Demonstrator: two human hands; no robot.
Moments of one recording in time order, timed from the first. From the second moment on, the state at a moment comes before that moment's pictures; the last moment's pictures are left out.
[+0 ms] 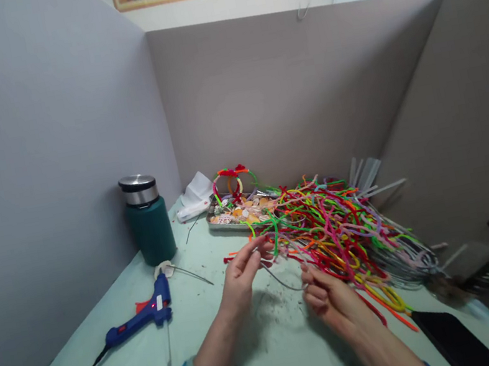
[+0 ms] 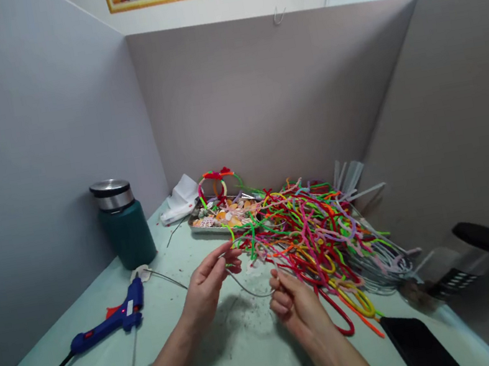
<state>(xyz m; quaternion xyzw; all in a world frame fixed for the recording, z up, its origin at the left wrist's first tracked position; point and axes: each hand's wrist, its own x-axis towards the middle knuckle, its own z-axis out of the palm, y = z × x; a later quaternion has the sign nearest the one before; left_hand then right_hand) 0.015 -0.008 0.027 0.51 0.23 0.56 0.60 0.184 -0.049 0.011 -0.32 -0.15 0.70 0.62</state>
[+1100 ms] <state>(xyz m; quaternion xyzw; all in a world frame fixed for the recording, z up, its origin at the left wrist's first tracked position) 0.015 0.009 0.012 0.54 0.49 0.35 0.58 0.205 0.001 0.059 -0.48 -0.67 0.33 0.46</state>
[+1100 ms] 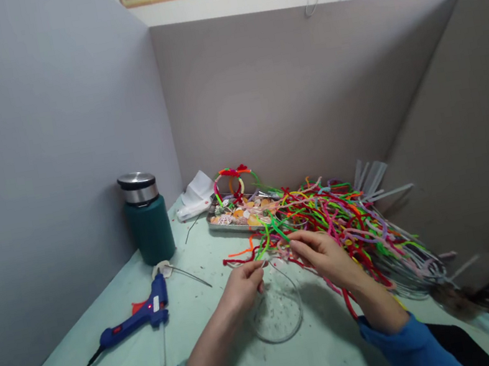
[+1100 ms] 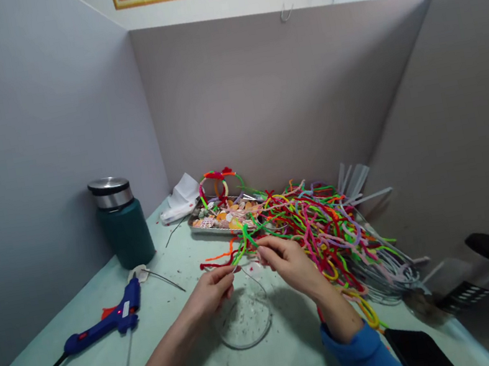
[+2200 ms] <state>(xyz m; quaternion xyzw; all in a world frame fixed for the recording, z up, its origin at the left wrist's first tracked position) 0.019 0.006 0.005 0.52 0.48 0.27 0.66 0.179 -0.048 0.098 -0.43 -0.89 0.13 -0.04</state>
